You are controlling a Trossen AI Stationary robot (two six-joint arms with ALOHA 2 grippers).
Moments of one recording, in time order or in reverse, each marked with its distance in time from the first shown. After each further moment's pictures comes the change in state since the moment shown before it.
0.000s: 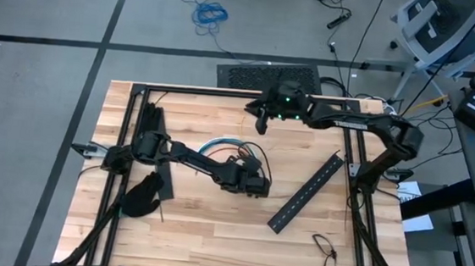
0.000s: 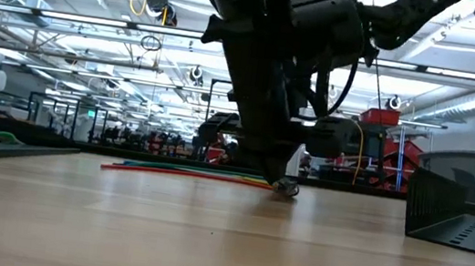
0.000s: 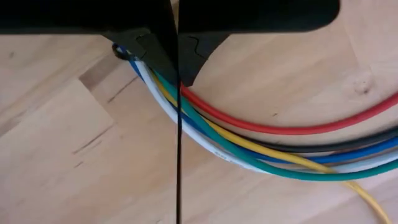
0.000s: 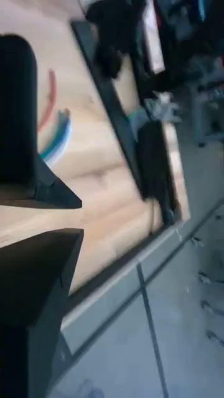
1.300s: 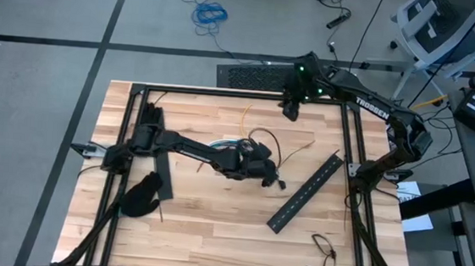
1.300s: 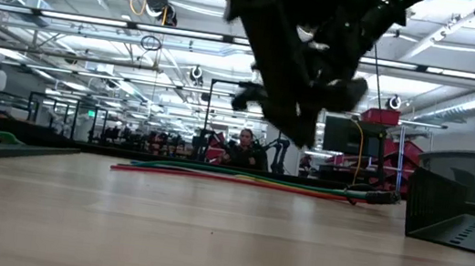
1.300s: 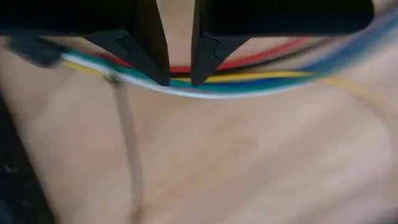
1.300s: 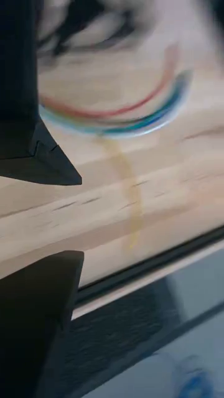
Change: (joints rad) left arm 0.073 -0.071 0.047 0.121 0.030 0.303; right arm -0.224 -0.061 0.359 -0.992 -0.015 -0.299
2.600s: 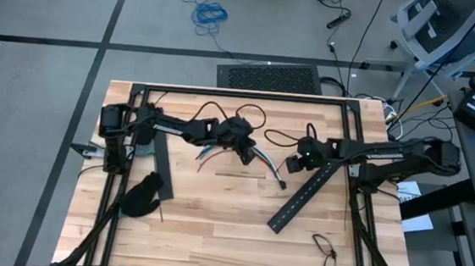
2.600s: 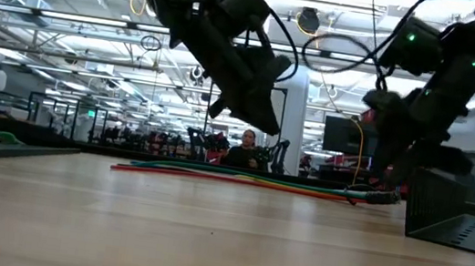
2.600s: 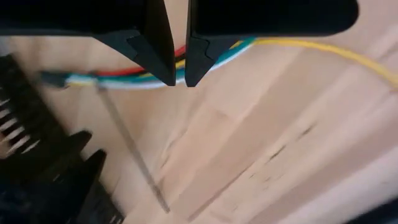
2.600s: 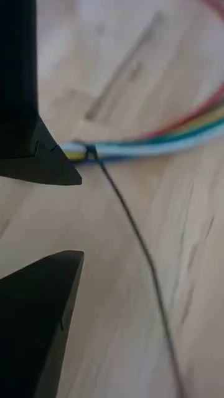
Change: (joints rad) left arm 0.258 -0.340 -0.537 0.487 0.496 0.343; right arm 0.510 -0.357 -0.896 0.429 0.242 1.327
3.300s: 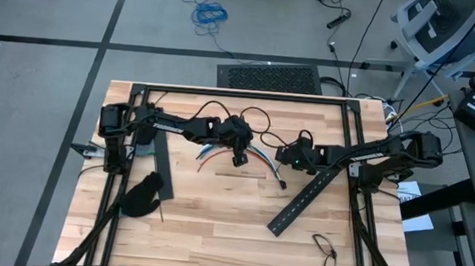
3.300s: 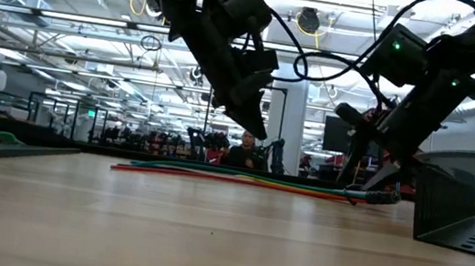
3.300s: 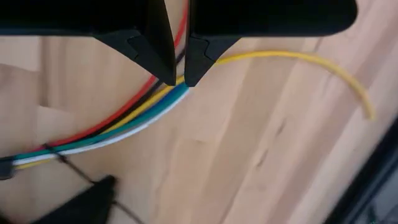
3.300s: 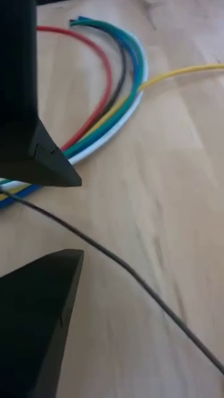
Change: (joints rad) left arm 0.003 -0.005 0.044 -0.181 -0.025 0.347; right arm 0.086 0.225 0.001 0.277 0.255 0.549
